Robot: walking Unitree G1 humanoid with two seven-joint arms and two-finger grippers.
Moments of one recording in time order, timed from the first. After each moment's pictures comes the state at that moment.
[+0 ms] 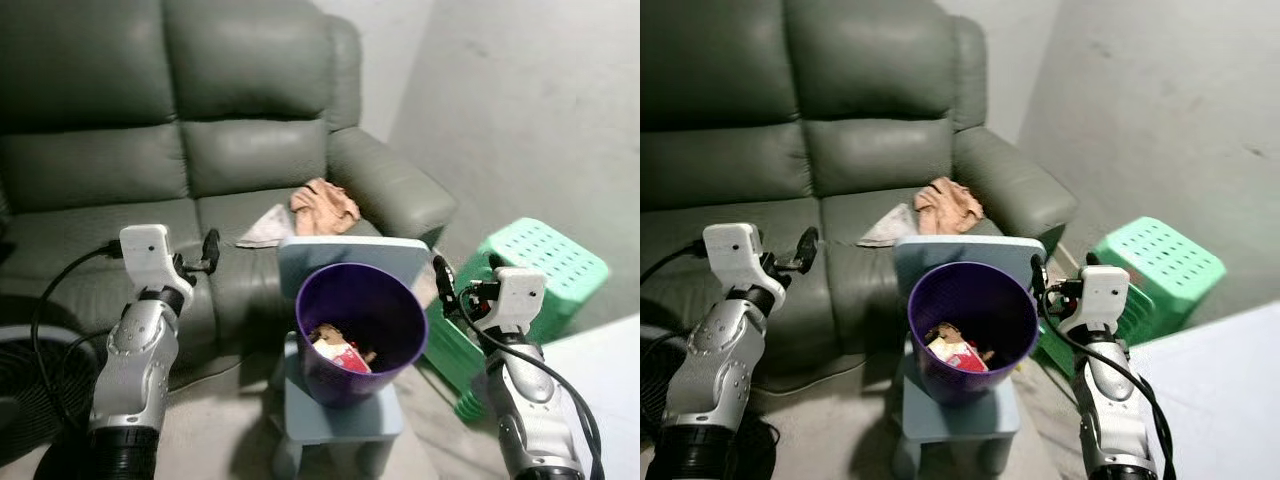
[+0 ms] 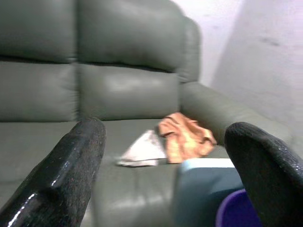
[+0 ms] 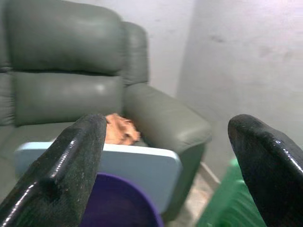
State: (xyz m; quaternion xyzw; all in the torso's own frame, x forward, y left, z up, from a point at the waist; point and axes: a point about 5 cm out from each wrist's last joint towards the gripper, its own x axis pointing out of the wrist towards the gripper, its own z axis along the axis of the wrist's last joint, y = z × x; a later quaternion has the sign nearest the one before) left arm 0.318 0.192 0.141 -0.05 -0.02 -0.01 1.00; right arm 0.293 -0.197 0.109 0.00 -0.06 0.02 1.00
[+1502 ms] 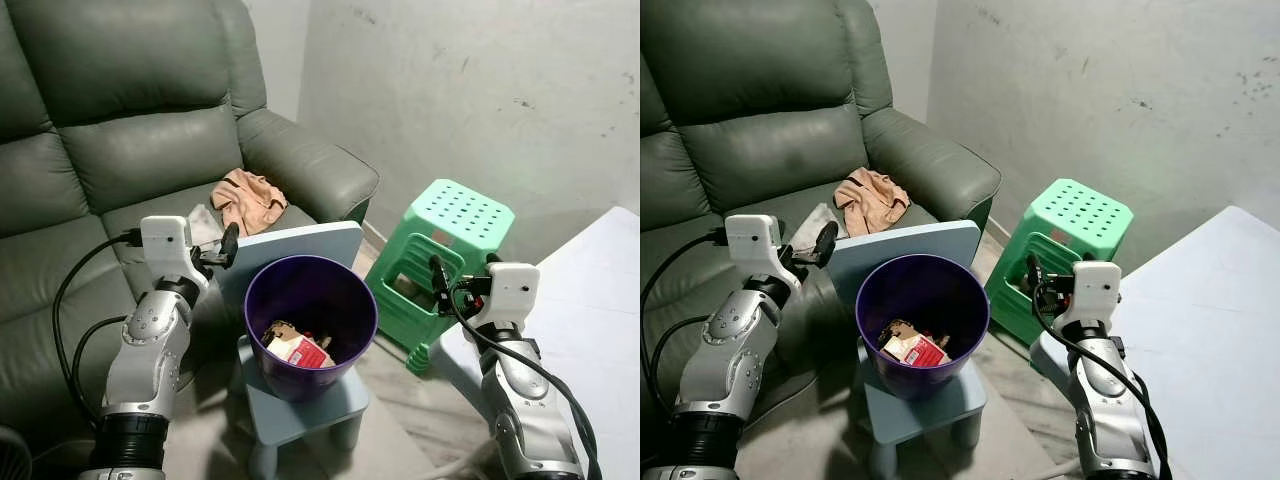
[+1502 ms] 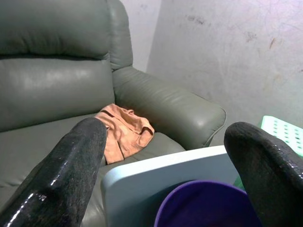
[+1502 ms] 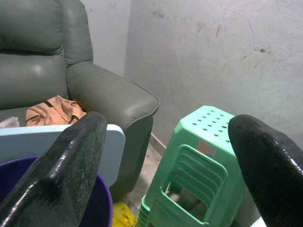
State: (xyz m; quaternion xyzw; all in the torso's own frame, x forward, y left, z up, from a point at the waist) left arm 0.324 0.180 0.141 -0.04 -0.02 -0.05 1.00; right arm 0.291 -0.186 0.113 -0.01 -0.04 0.01 1.00
